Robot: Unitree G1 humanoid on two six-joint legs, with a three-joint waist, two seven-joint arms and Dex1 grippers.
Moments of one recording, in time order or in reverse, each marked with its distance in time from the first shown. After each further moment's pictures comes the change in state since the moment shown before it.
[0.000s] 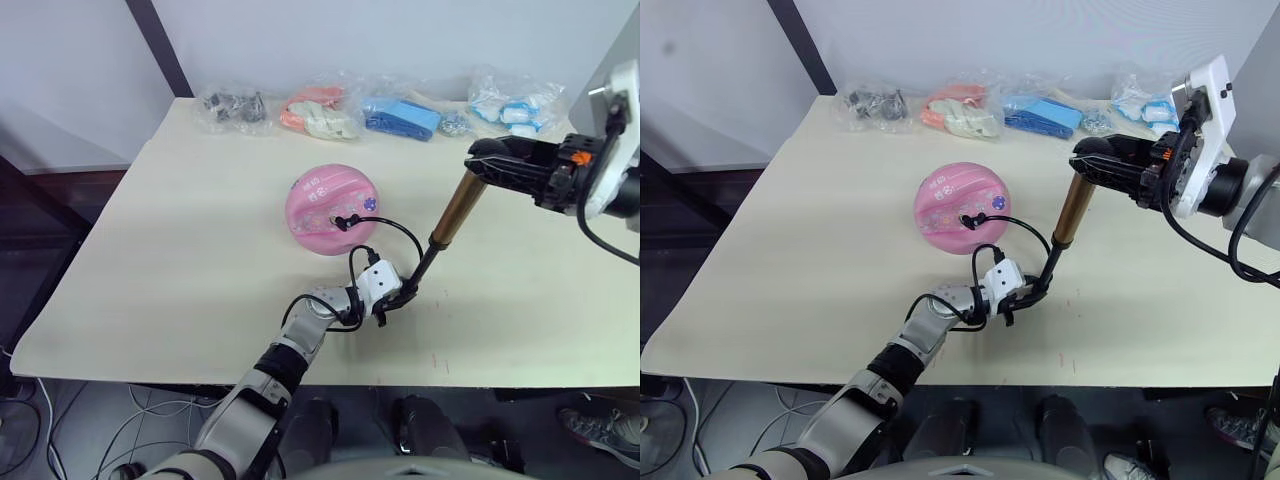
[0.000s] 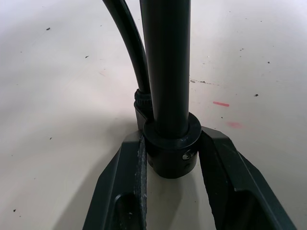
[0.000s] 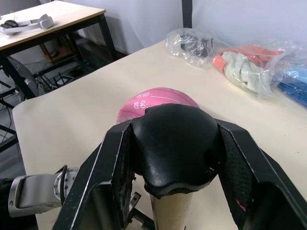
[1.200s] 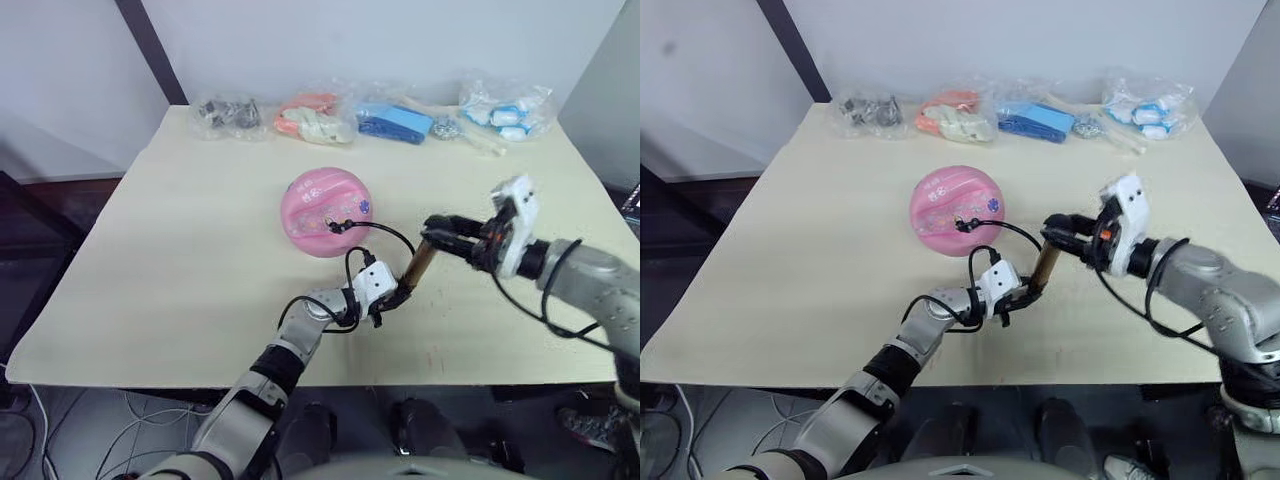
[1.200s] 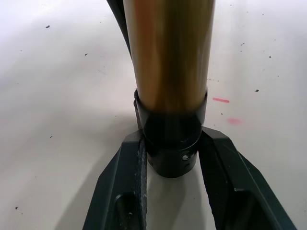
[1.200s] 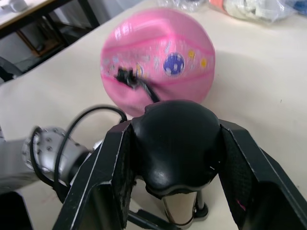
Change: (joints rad) left arm 0.007 0.015 0.001 -0.003 0.001 0.004 0.000; right arm 0.217 0.207 0.149 -0.036 -0.265 -0.111 0.033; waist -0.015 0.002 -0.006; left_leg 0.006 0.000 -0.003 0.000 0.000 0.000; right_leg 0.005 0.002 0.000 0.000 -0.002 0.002
